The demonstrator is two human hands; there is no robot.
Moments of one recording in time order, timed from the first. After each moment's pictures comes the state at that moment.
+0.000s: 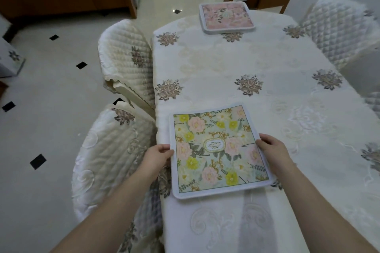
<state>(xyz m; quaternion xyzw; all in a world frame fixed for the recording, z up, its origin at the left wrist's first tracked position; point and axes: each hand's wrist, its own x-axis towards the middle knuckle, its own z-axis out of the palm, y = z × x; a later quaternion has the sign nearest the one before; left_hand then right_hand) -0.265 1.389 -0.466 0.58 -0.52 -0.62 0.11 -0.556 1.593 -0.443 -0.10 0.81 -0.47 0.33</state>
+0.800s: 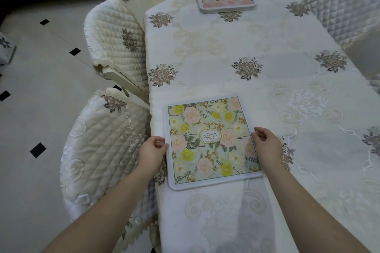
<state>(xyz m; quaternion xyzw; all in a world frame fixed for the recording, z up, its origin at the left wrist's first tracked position) -0.260 1.413 -0.479 0.61 -0.63 -0.46 0.12 -0.538 1.602 -0.486 -0.12 0.88 -0.42 0.20</state>
